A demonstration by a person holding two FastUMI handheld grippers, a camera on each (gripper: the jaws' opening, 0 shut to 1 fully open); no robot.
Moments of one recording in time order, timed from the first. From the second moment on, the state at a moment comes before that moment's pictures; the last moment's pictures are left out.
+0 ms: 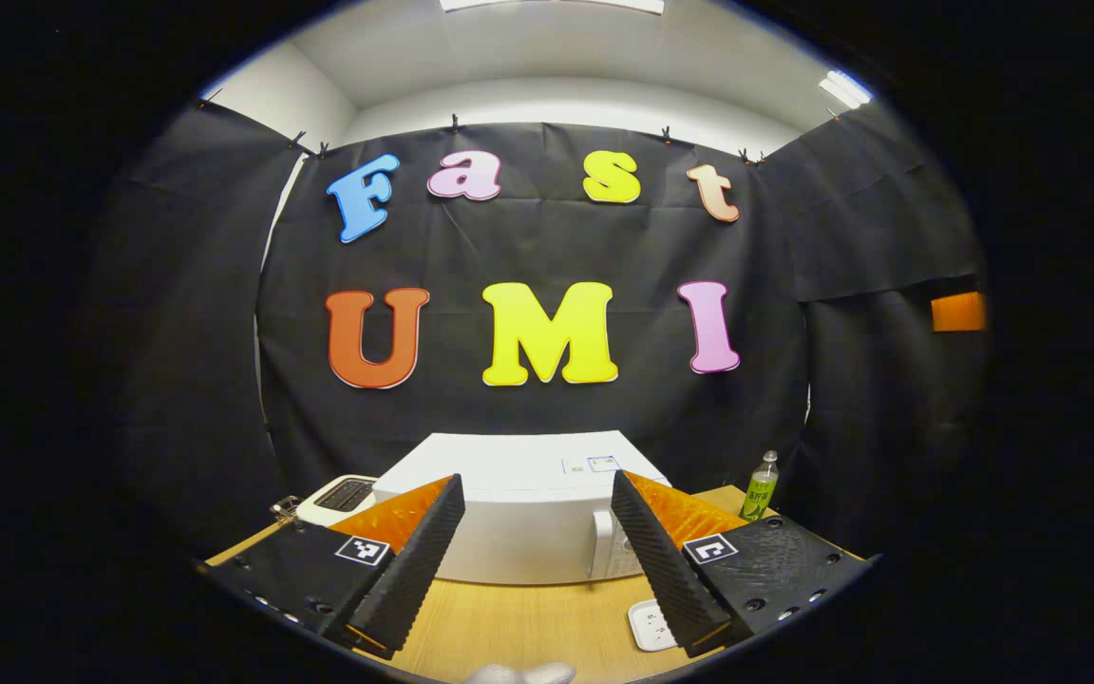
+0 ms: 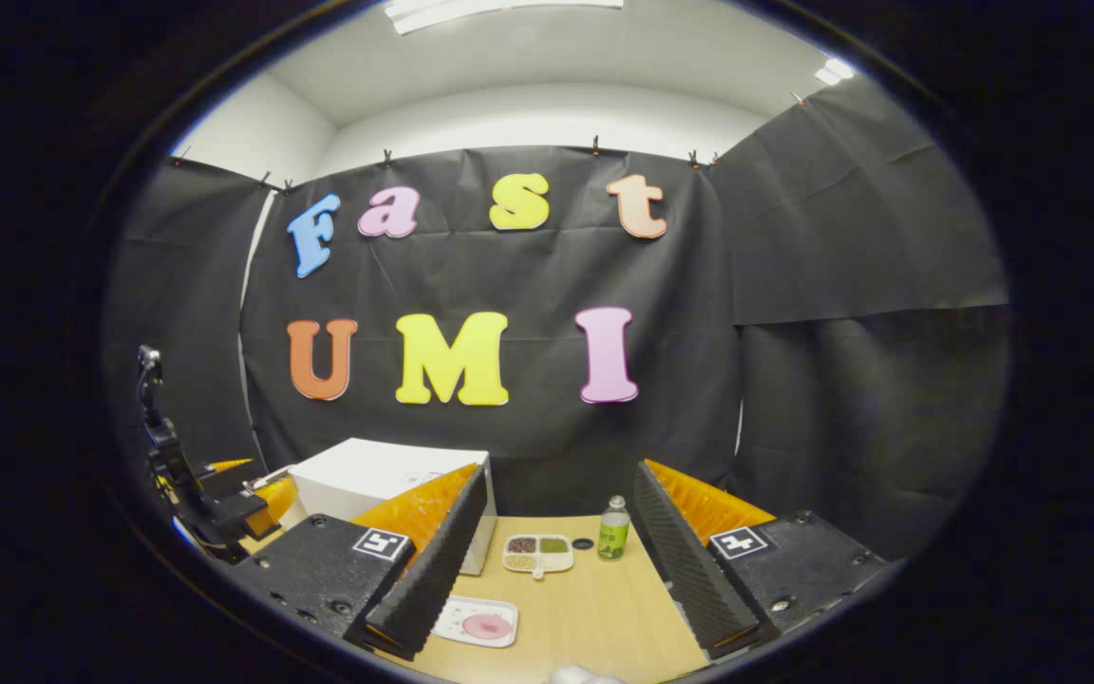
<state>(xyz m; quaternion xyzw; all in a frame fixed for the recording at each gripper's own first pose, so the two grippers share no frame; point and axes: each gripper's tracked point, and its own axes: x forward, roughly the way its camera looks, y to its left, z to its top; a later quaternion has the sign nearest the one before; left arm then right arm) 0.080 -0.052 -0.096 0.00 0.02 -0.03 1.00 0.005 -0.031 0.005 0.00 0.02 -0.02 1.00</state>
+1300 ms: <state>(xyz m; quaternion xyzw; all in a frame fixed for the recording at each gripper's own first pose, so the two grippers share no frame) 0.240 -0.125 -0.273 0.01 0.10 -0.06 0.99 -0.012 -0.062 -0.006 -0.05 0.07 -0.07 0.99</state>
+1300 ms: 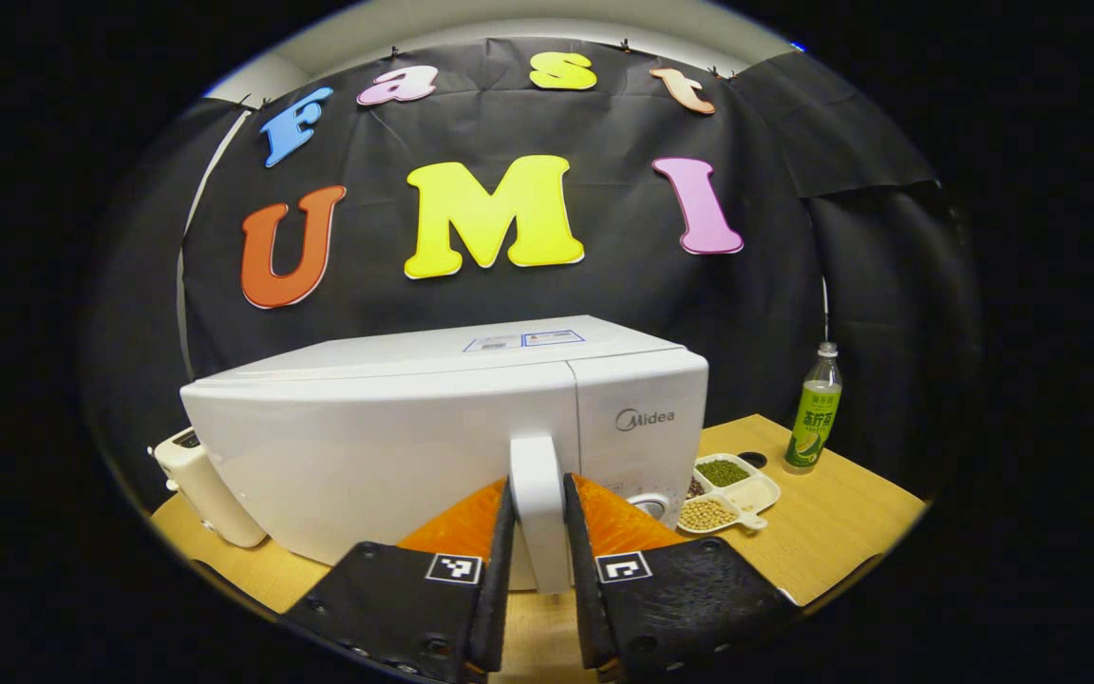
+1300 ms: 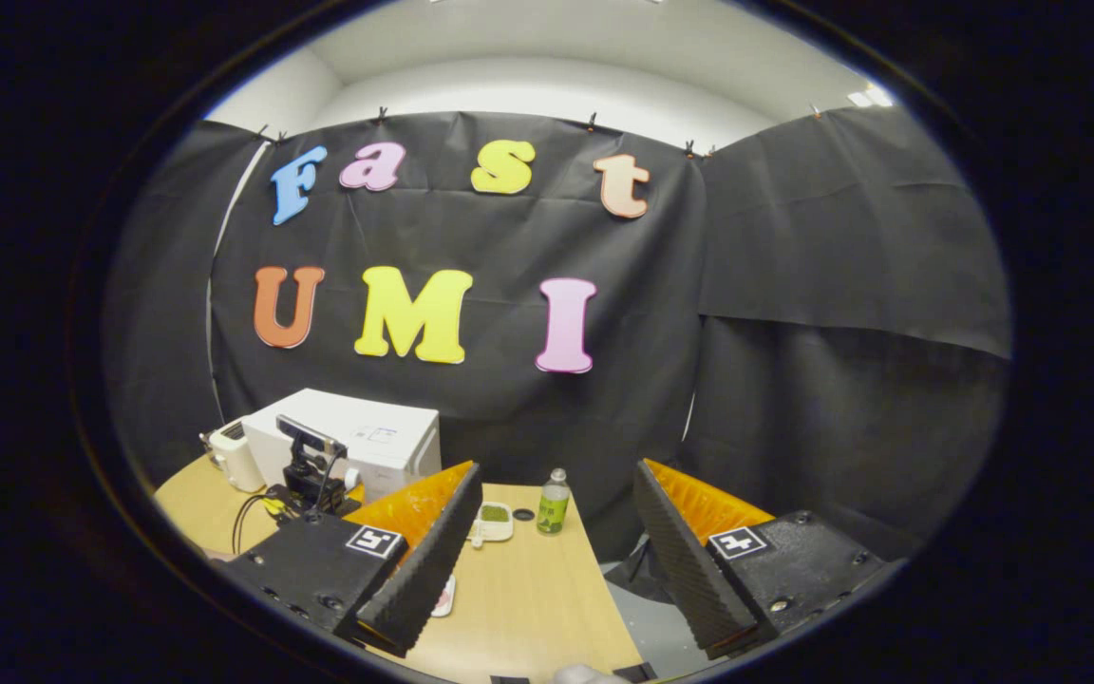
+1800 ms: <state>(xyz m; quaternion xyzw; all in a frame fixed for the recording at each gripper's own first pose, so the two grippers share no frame) 0.233 -0.127 -0.270 -0.03 0.11 -0.07 0.99 -0.015 -0.053 -0.003 -0.06 0.08 -0.05 0.99</state>
